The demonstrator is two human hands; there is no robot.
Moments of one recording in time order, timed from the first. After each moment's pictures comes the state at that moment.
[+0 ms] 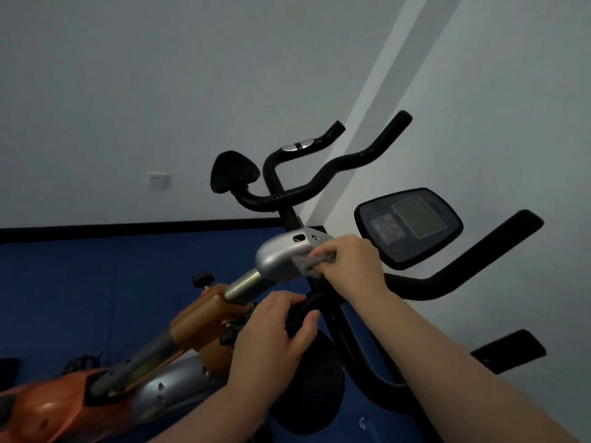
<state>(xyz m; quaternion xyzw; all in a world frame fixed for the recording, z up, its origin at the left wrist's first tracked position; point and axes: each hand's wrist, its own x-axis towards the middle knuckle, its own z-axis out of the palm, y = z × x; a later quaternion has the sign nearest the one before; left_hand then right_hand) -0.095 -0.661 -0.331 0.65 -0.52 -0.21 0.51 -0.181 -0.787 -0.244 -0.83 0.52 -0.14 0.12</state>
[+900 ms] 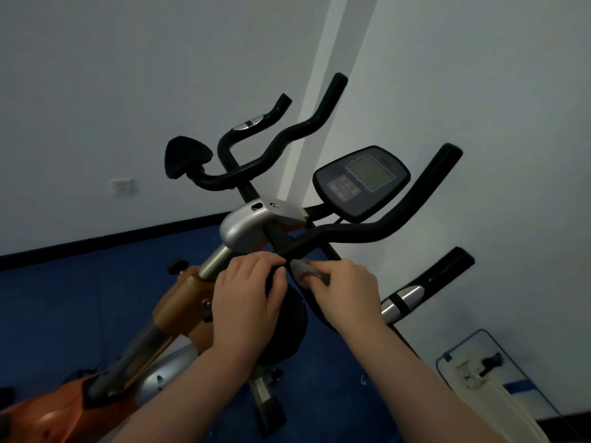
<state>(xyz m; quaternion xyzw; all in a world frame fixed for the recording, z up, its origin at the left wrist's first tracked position) -0.109 -0.652 -0.316 0.65 -0.60 -0.04 0.47 -0.249 -0.697 -0.269 -0.78 0.59 -0.17 0.10</state>
